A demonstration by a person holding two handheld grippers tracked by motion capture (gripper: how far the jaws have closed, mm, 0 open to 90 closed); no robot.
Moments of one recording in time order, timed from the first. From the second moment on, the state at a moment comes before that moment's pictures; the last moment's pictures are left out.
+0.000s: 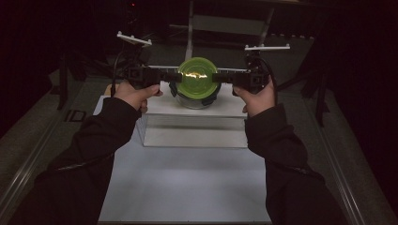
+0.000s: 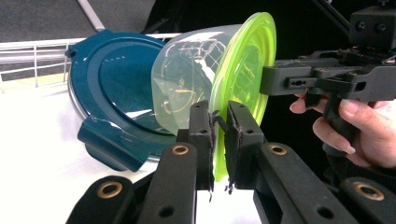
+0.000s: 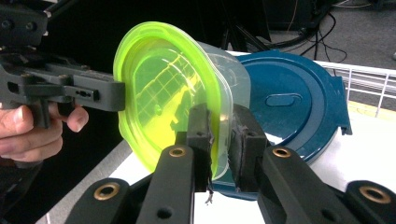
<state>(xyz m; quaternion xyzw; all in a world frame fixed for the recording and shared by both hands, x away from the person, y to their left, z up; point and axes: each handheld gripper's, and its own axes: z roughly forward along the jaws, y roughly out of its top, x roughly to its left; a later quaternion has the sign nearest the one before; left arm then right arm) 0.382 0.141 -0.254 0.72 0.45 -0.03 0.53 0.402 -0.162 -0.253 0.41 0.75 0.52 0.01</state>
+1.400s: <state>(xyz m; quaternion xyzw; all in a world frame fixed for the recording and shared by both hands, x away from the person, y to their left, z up) 0.422 0.129 -0.263 0.66 0.51 0.00 0.55 0.450 -0.156 -0.248 0.49 0.70 0.51 0.00</state>
